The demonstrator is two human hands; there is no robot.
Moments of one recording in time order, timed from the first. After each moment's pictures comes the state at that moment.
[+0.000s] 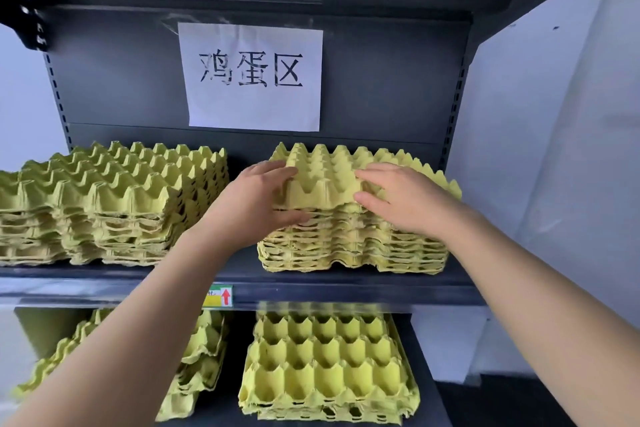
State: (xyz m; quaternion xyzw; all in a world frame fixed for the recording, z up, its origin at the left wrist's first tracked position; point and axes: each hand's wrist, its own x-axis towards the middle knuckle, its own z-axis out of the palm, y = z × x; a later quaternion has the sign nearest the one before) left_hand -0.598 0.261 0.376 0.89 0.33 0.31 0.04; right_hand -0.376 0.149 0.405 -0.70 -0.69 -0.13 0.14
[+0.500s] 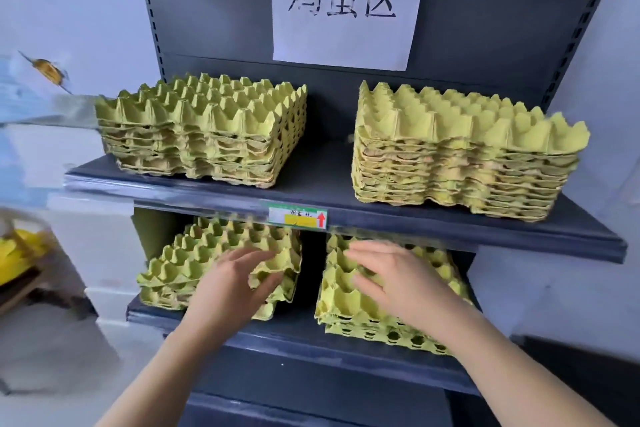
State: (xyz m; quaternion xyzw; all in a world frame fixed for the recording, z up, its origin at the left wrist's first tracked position) left_hand -0.763 0.208 0.189 0.81 0.46 0.34 0.09; right_hand -0.520 0.120 0.248 -0.62 -0.77 0.00 0.15
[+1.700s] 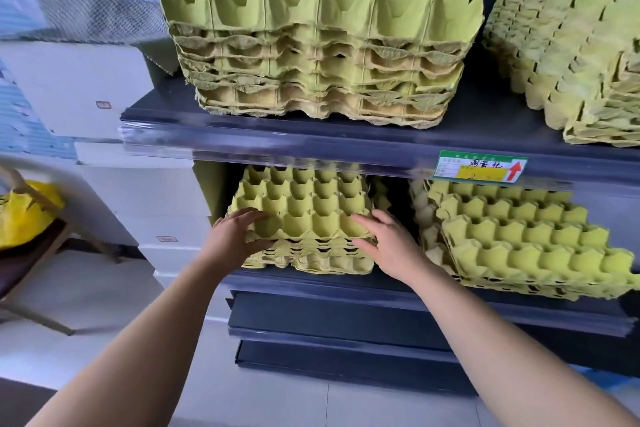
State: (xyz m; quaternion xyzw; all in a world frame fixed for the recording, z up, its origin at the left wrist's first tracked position) left_hand -0.946 0.424 0.051 0.83 0.49 0.18 0.22; right_hand -0.669 0.298 0.082 -0.75 -0.61 0.19 0.15
